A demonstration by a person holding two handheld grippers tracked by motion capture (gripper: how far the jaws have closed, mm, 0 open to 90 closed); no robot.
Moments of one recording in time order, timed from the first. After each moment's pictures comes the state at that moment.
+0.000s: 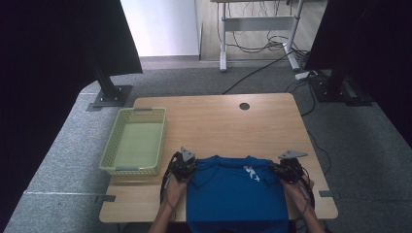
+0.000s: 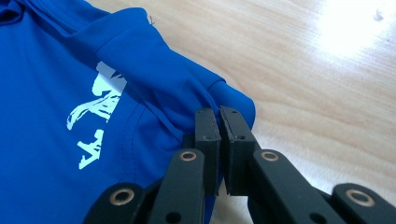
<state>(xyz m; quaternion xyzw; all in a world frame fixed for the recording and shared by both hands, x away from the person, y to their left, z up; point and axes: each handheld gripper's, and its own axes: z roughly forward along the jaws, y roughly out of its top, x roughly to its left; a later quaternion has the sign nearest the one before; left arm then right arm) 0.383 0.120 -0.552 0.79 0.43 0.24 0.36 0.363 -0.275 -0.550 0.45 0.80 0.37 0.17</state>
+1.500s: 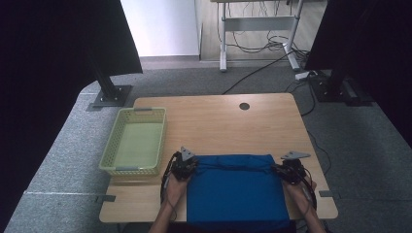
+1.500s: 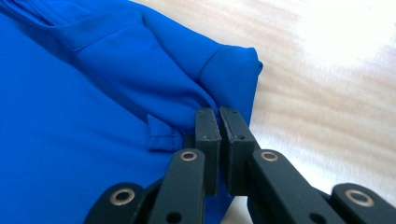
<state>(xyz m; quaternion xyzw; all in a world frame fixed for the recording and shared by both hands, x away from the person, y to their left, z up) 0.384 0.120 -0.550 0.80 0.42 0.22 0.36 0.359 -0.281 -0.551 0.46 0.79 0.37 0.17</state>
